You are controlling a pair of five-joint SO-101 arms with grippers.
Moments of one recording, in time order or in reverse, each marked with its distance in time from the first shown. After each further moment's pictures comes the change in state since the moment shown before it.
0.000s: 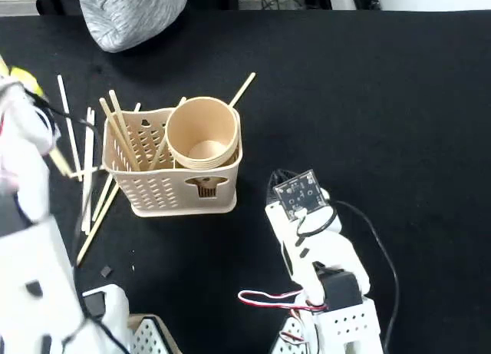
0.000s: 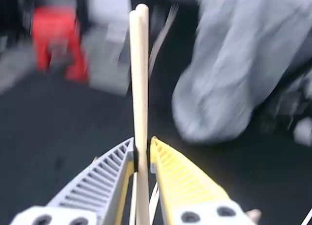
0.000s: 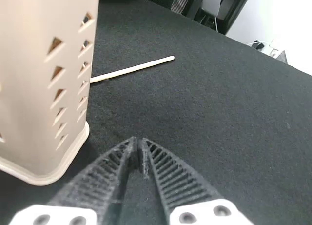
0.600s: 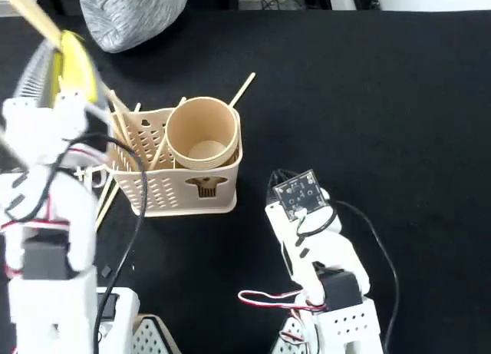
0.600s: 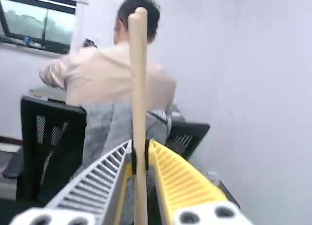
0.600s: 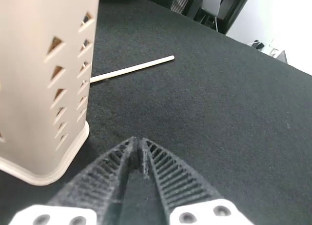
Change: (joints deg) left arm 18.5 -16.4 21.3 -32.4 7.4; right arm 0.0 0.0 0.0 0.0 0.0
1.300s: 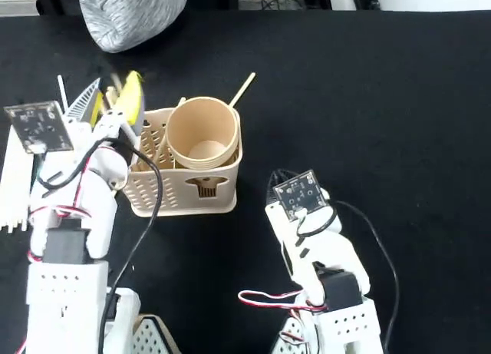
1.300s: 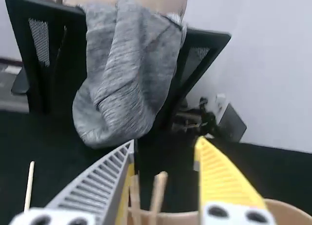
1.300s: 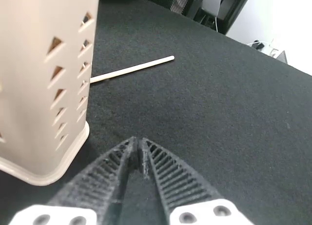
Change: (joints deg) left arm 1.2 0.2 10.6 8.5 -0.5; right arm 0.0 0.0 0.0 0.0 0.0
